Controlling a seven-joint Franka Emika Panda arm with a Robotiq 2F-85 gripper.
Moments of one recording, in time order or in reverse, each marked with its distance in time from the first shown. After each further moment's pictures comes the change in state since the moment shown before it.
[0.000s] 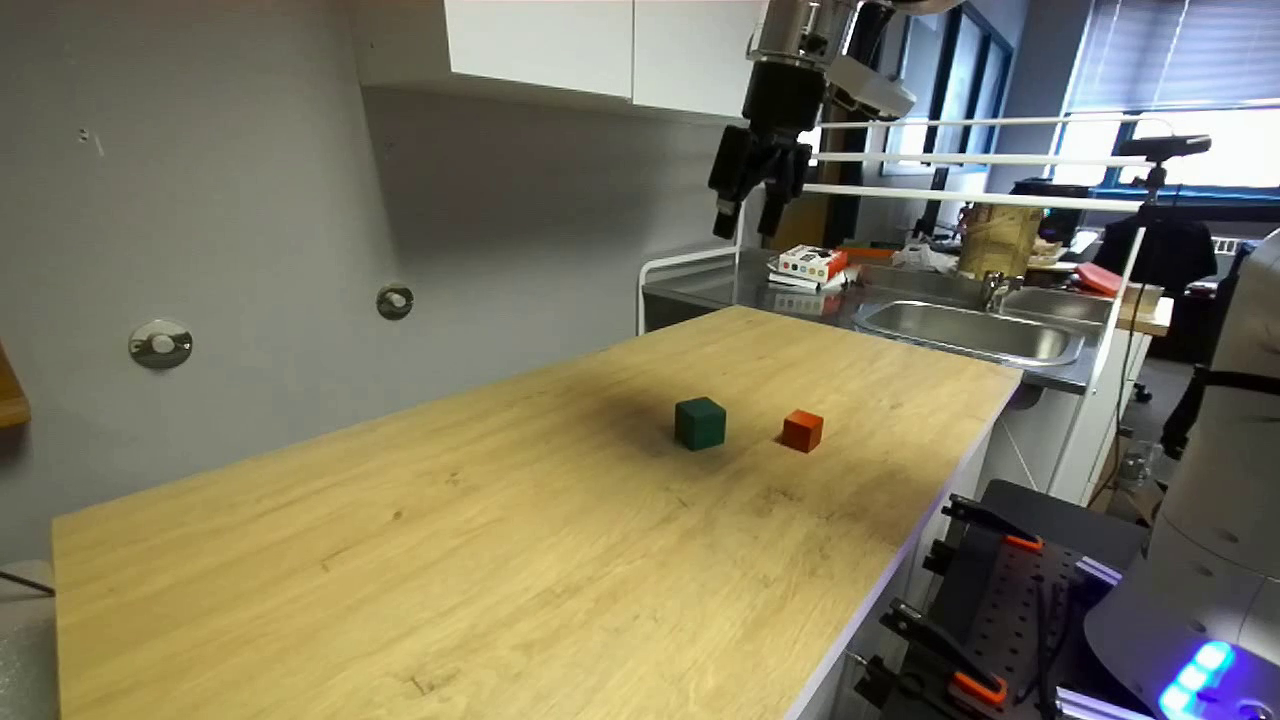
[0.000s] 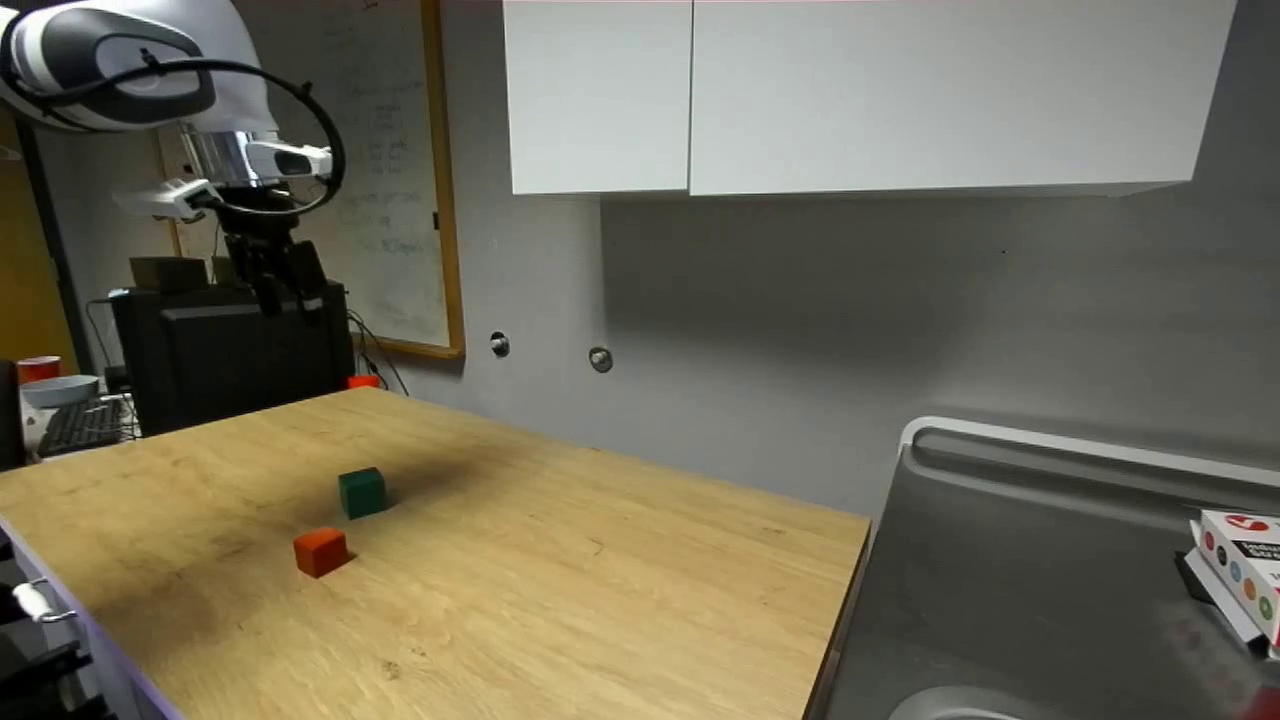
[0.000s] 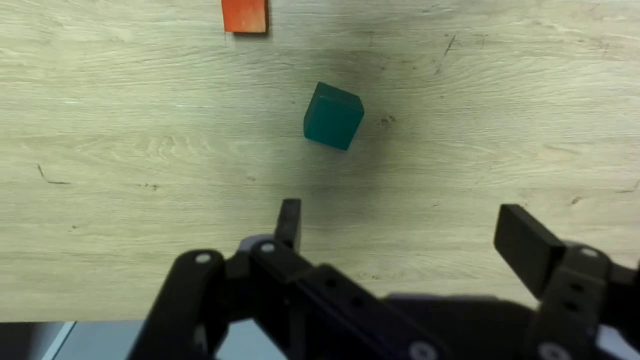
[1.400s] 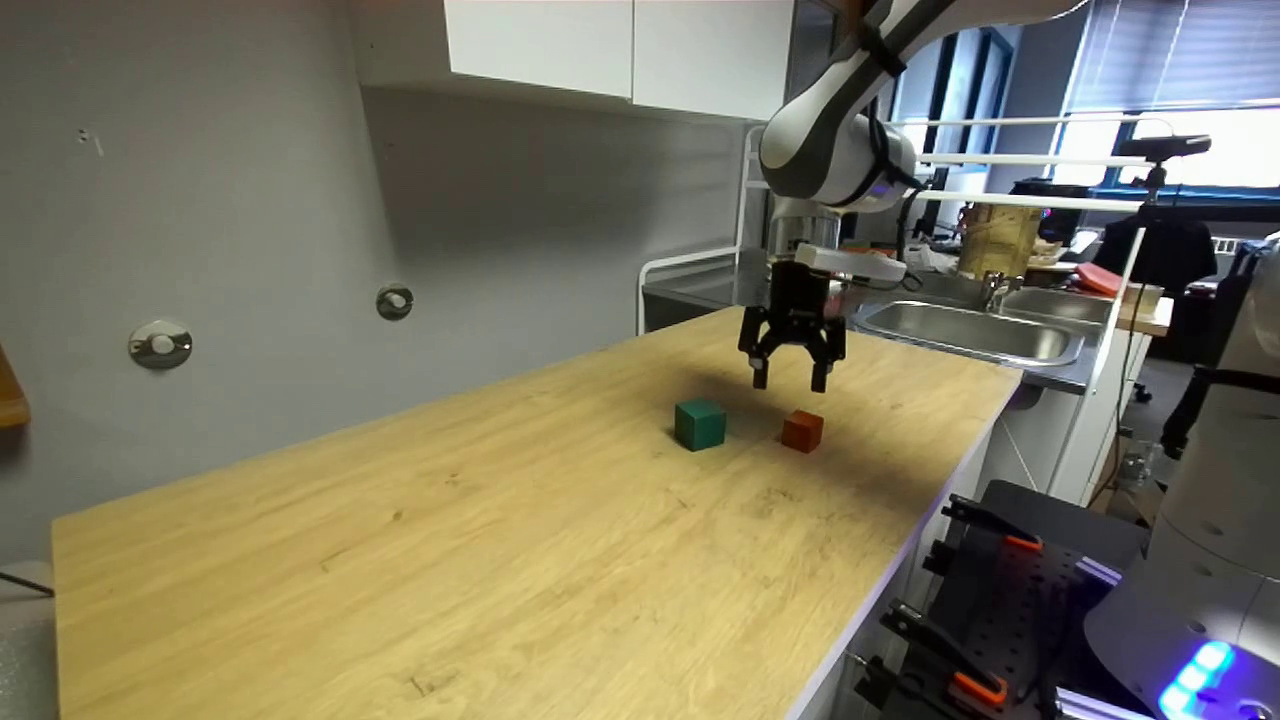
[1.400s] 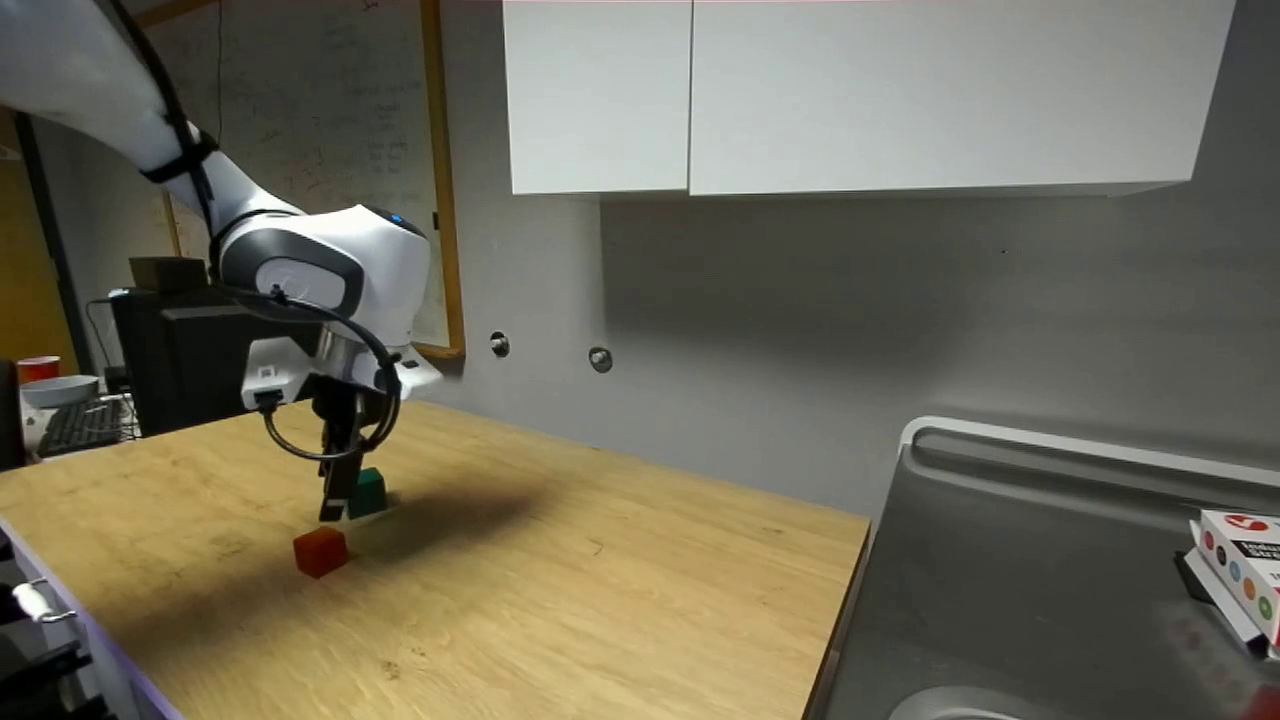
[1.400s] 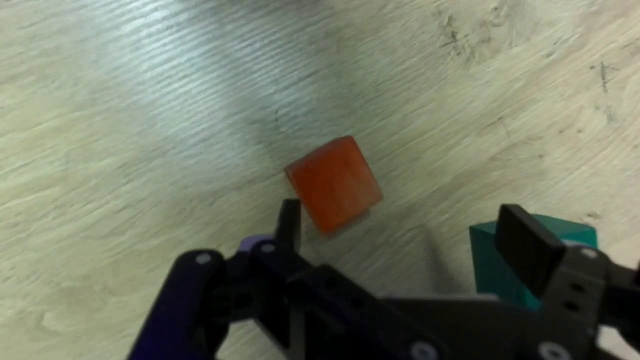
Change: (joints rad) arm -0.150 0.473 -0.146 -0.007 0.243 0.033 0.017
